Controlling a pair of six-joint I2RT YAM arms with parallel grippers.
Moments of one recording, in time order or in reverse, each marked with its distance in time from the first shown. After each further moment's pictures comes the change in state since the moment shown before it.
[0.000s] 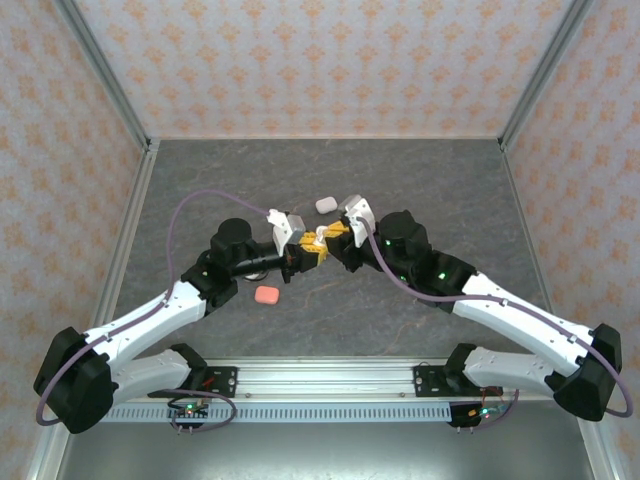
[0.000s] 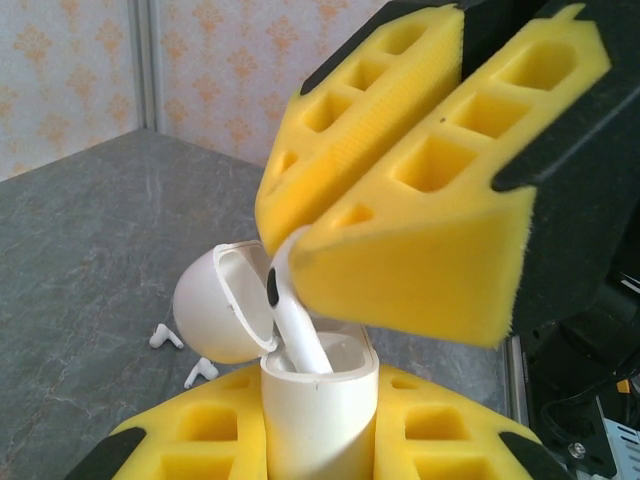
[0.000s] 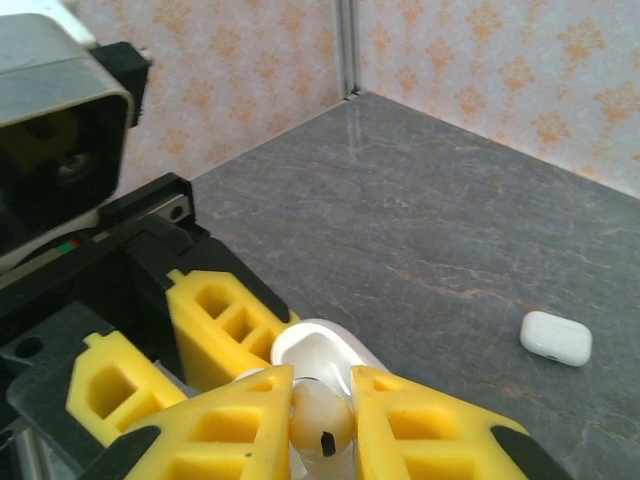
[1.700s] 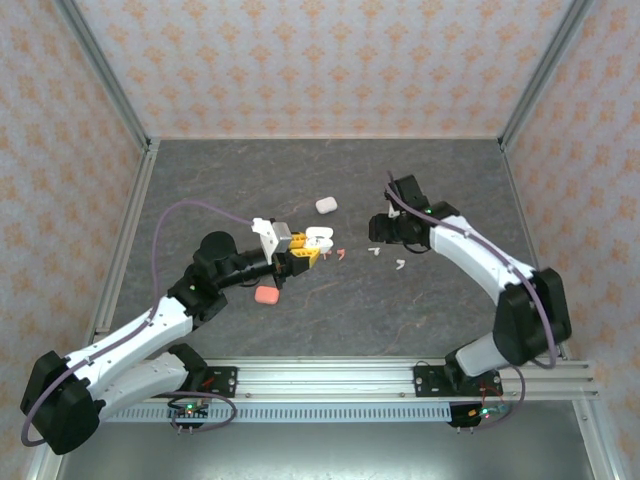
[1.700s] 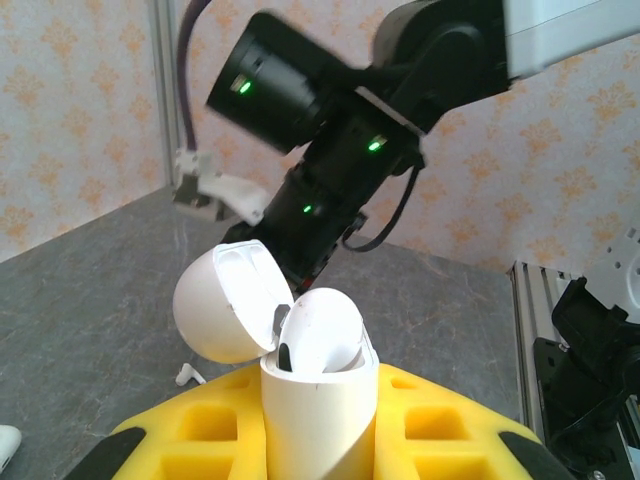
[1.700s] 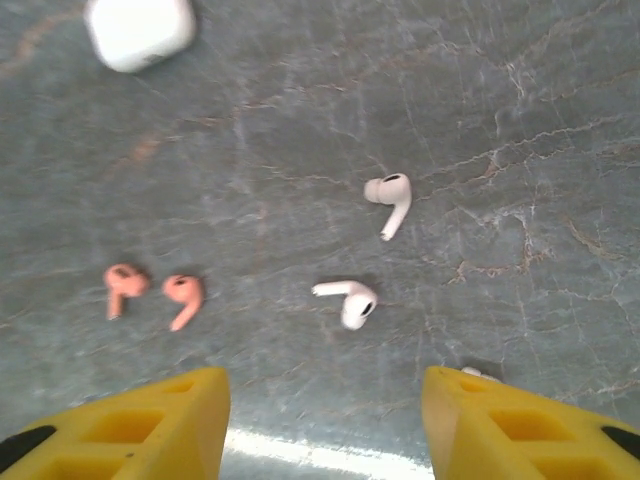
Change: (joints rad) left arm -0.014 -0.152 -0.073 0.042 -0.066 0.016; right arm -0.467 0.448 0.188 -0.488 0.033 0.296
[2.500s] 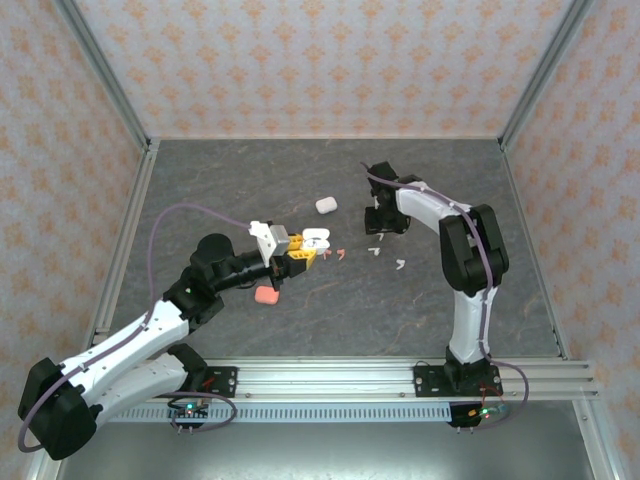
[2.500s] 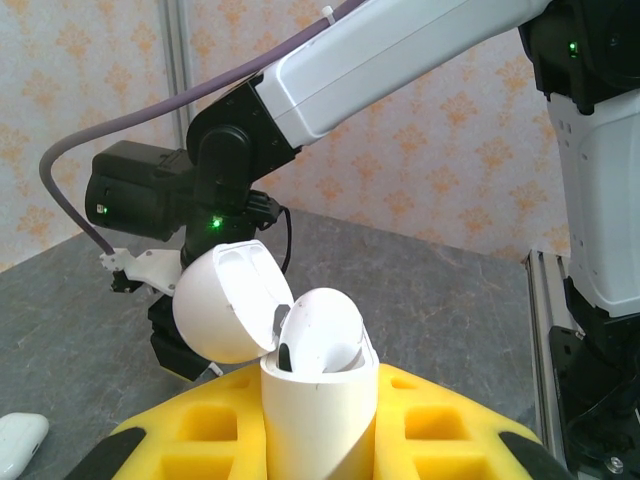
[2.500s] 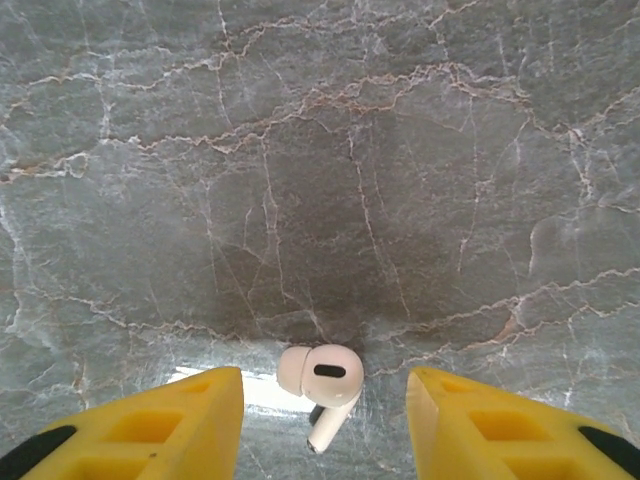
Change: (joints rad) left arm 0.000 -0.039 -0.006 -0.053 -0.023 0.044; right arm -0.050 0.500 0.340 -0.107 0.040 -0.119
